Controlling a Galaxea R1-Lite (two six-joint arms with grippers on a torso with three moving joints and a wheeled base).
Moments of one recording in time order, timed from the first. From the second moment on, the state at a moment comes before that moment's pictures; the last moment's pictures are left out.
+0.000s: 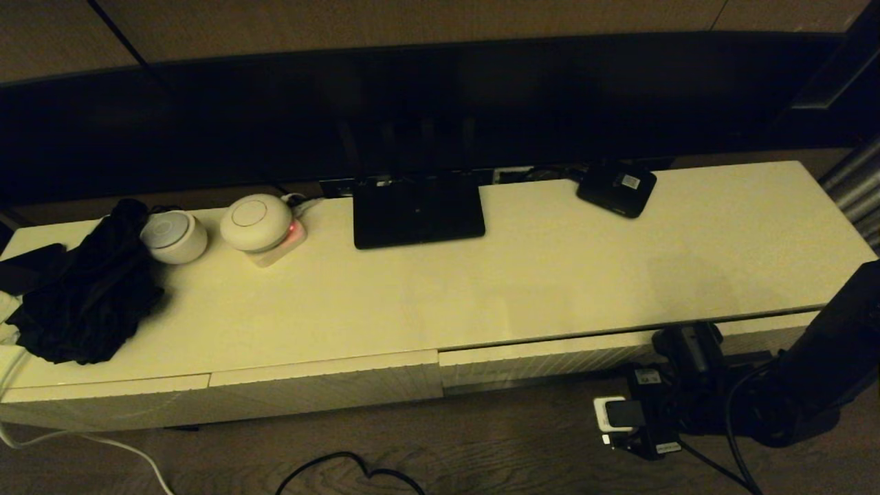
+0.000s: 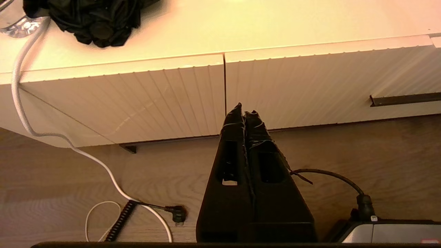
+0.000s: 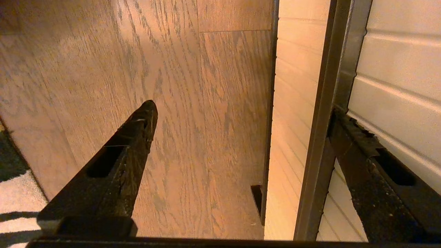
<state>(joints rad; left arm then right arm) 0.00 0.00 0.00 0.00 0.00 0.00 0.20 2.09 -0.65 -0.51 0.13 -1.42</state>
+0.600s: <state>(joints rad) 0.00 0.00 0.00 0.00 0.00 0.00 0.20 2.09 -0.55 -0.51 0.16 -1.43</state>
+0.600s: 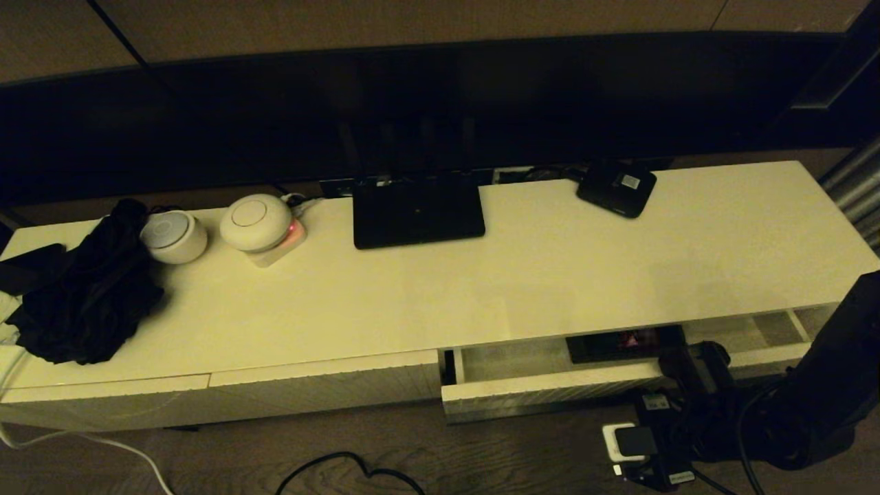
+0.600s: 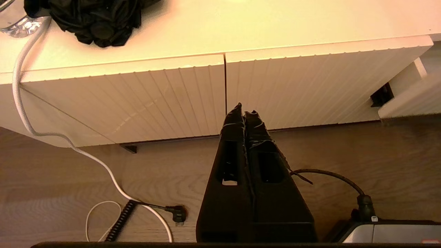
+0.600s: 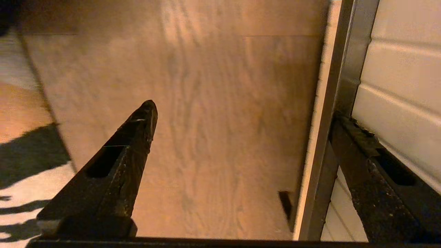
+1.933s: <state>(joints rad) 0.00 0.00 0.00 0.00 0.00 0.00 0.21 1.96 -0.30 -0.55 0.21 -1.42</state>
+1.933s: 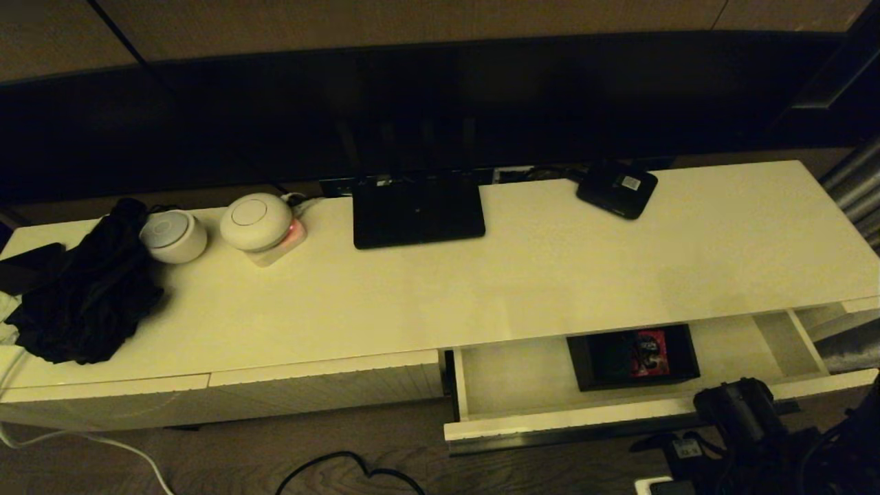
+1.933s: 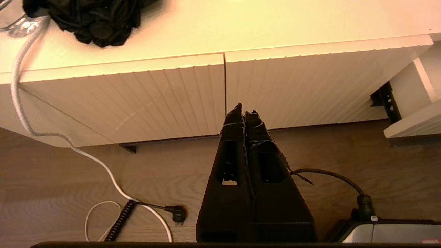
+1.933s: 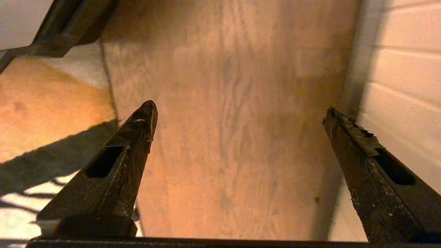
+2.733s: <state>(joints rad) 0.00 0.00 0.00 0.00 0.00 0.00 0.20 1.47 -0.28 -0.13 0.21 -1.38</state>
